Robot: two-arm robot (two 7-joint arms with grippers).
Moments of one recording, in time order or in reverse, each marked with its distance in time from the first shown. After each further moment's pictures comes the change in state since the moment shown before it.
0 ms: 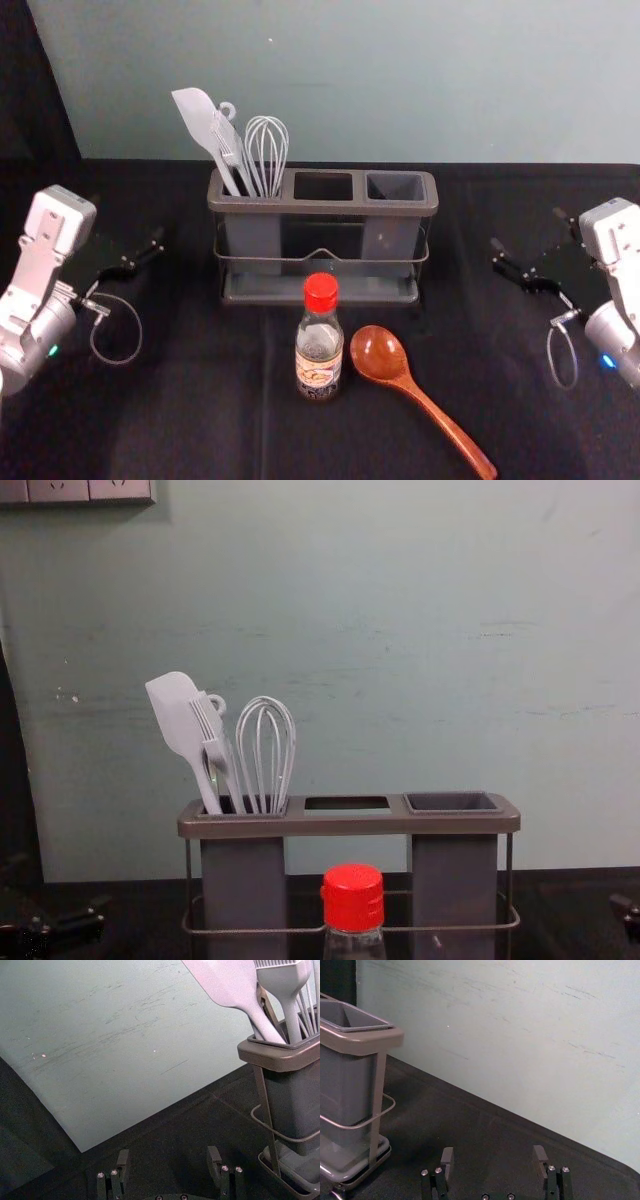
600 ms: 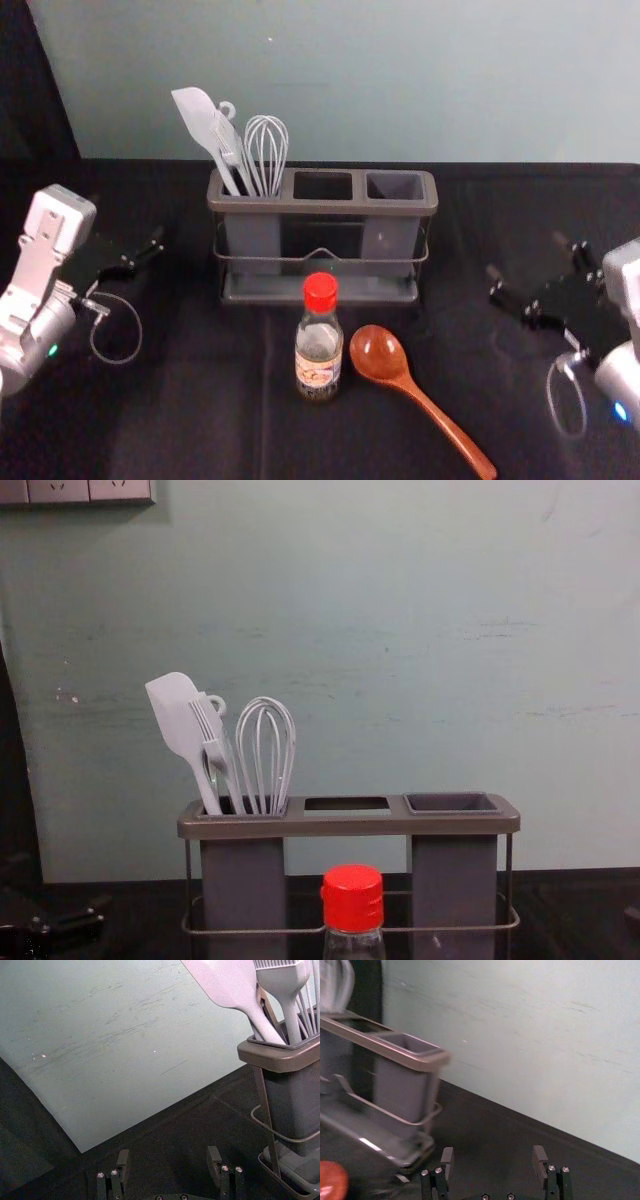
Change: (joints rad) left arm 0.000 0.000 0.000 0.000 0.000 0.000 0.000; right arm -0.201 0.045 0.081 -0.217 0.003 -0.011 -0.021
